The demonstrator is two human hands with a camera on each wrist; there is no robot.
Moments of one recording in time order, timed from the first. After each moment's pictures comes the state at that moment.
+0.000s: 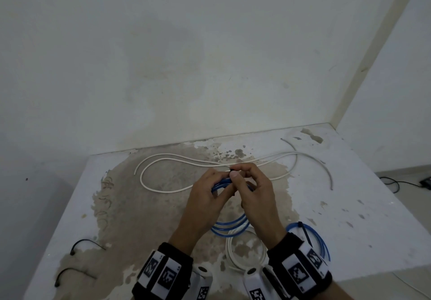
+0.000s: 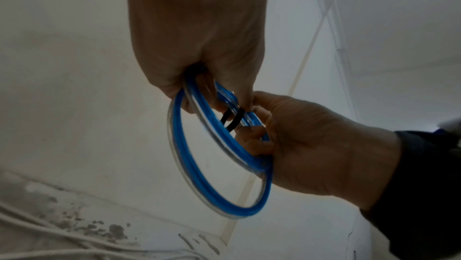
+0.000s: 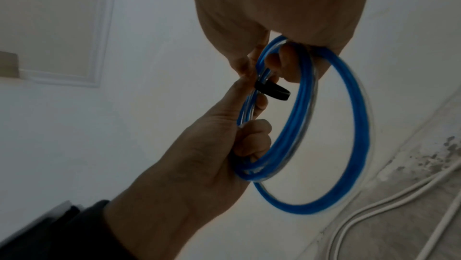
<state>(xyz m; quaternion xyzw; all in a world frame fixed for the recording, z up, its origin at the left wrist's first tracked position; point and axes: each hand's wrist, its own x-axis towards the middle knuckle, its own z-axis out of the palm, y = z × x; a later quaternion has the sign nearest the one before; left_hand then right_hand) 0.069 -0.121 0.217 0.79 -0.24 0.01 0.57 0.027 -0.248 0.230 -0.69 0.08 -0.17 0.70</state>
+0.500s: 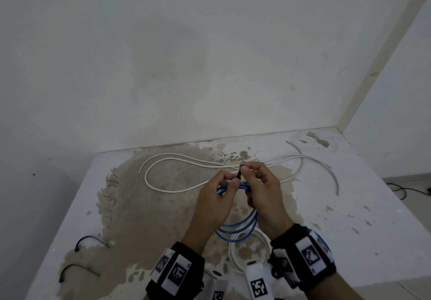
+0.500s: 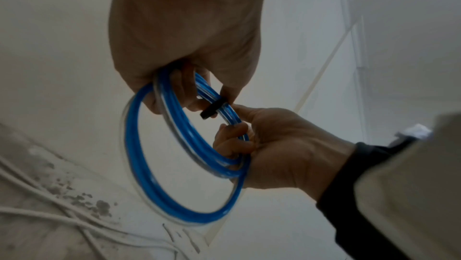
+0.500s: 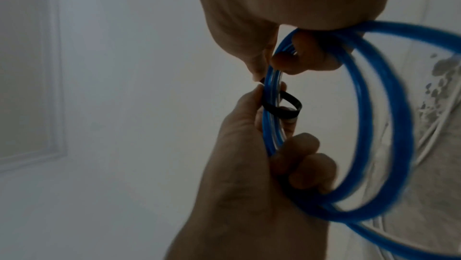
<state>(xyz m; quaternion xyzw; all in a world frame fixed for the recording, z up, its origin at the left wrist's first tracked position) 0.070 -0.130 0.212 0.79 -0.15 -0.02 0.59 0.047 -0.253 0.227 -0.60 0.16 -0.12 0.78</state>
